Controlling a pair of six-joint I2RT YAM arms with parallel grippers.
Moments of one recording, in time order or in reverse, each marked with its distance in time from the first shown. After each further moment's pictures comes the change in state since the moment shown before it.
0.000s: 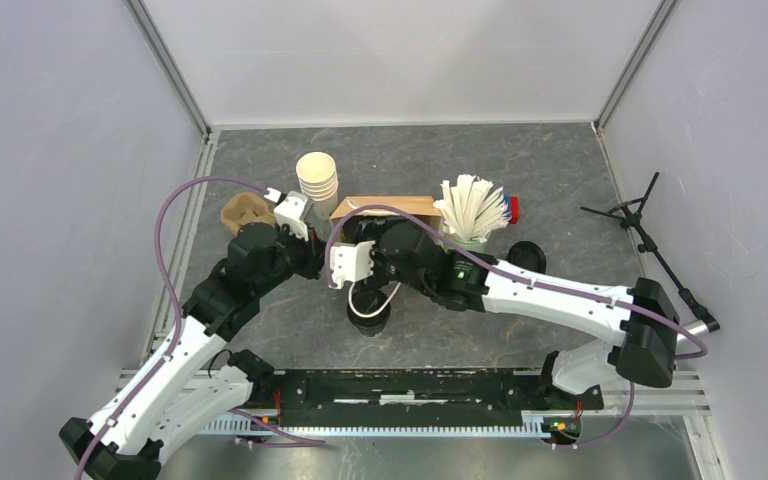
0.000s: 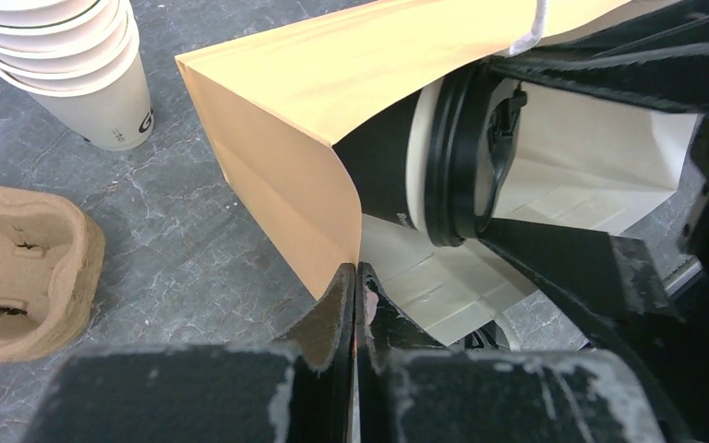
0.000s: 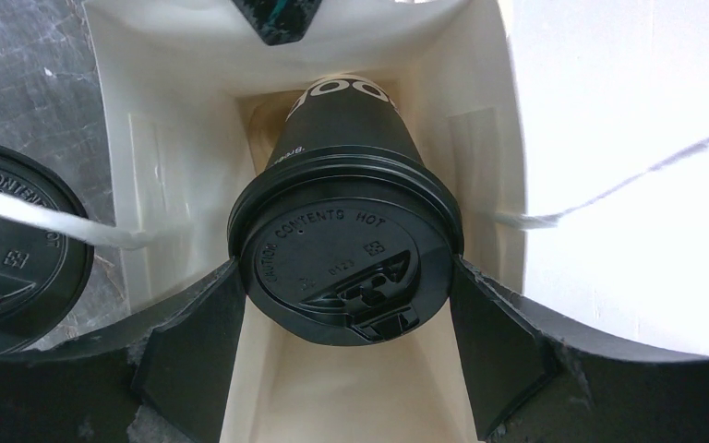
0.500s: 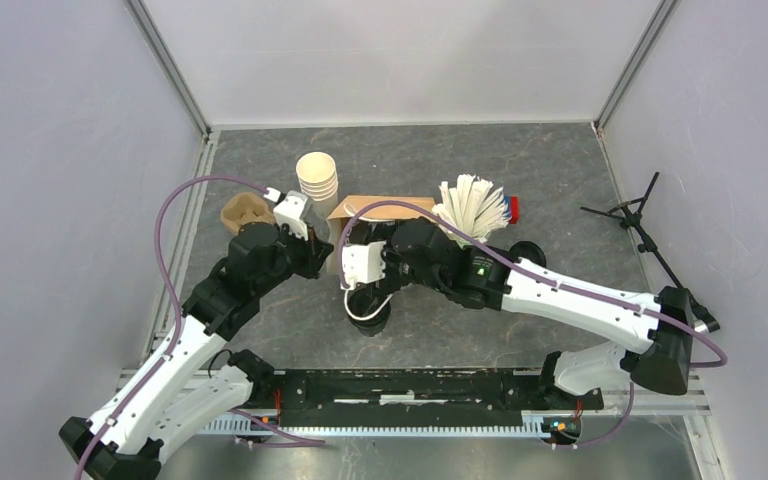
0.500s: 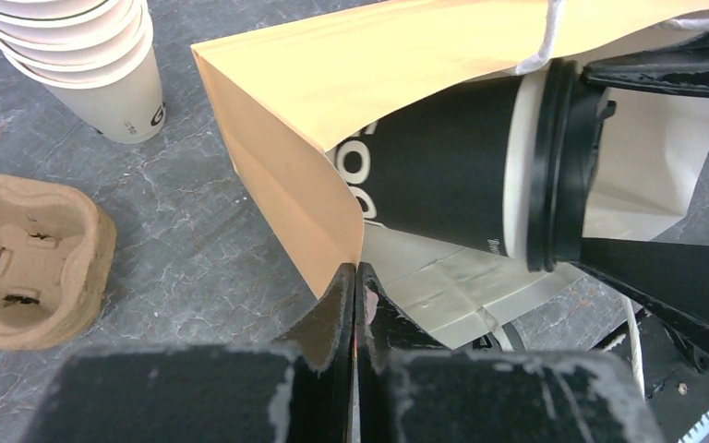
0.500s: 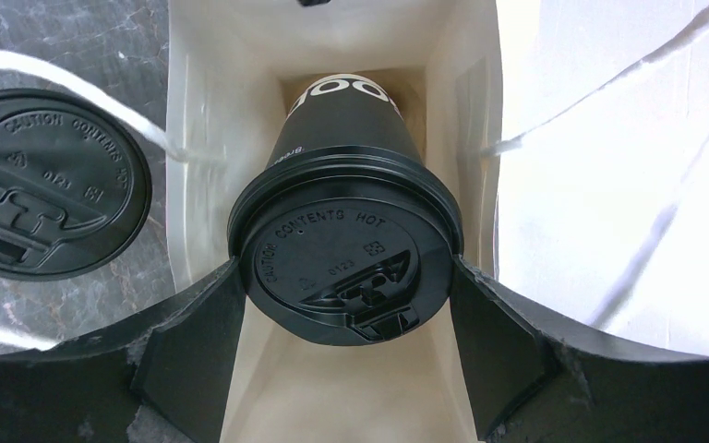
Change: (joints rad) left arm -0.001 0.005 0.010 -0.019 -0.030 0.000; right arm -0.005 -0.079 0.047 -0.197 -0.085 0.043
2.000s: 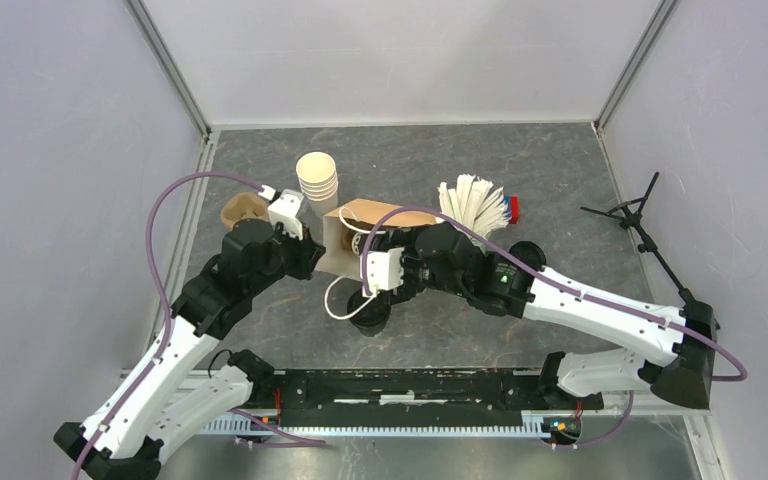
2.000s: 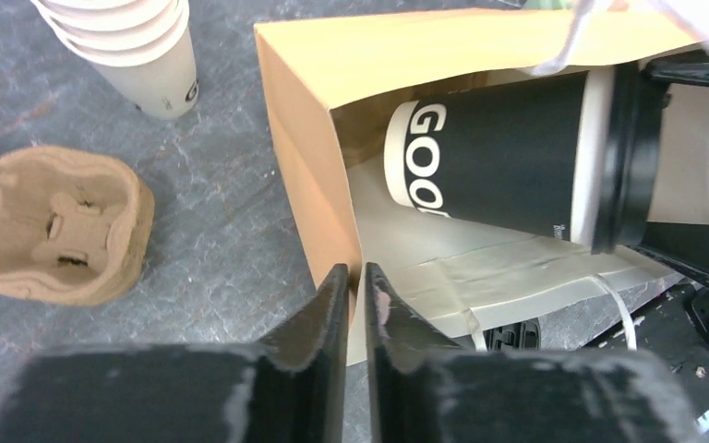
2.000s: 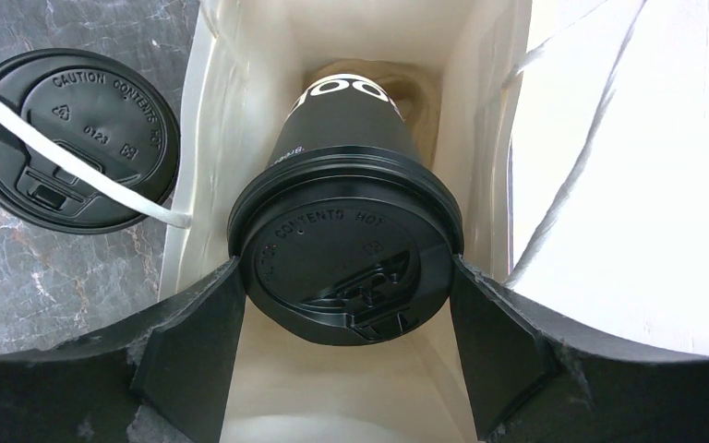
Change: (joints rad) left arm 0.000 0.013 0.089 -0.158 -0.047 0.028; right arm -0.028 -0.112 -0.113 0.035 -0.082 -0.007
